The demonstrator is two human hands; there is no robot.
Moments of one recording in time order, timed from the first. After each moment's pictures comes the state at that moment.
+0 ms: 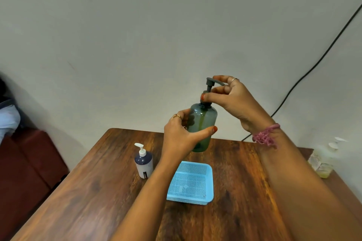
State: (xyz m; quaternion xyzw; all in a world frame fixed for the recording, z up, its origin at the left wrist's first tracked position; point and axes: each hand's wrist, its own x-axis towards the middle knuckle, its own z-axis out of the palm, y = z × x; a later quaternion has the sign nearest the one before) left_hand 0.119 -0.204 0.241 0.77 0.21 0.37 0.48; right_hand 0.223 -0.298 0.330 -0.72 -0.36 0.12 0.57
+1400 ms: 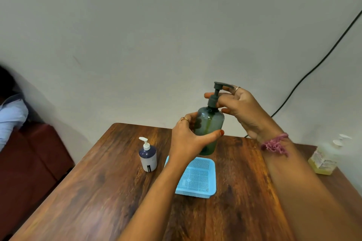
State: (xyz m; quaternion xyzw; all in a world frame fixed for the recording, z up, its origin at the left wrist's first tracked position) left_hand 0.111 -0.216 0.227 0.77 0.21 0.34 0.49; right_hand 0.218 -0.310 0.306 -0.68 -0.35 0.18 0.62
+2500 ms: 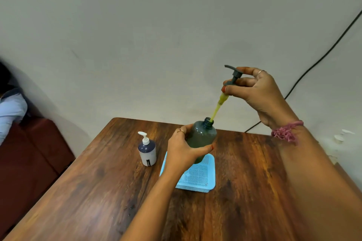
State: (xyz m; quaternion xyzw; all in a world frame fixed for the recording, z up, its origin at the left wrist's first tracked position) left_hand 0.105 -0.208 0.178 0.78 0.24 0.29 0.50; right_hand 0.237 -0.325 0.319 -0.68 -0.33 0.10 0.64
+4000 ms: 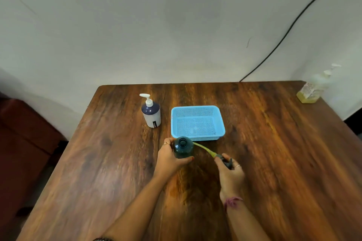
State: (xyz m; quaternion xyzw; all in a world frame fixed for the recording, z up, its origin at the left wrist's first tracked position) left_hand 0.002 -0.146 0.017 0.81 0.28 0.09 0.51; right_hand 0.064 -0.313 -0.004 -0.68 0.22 0.09 0.69
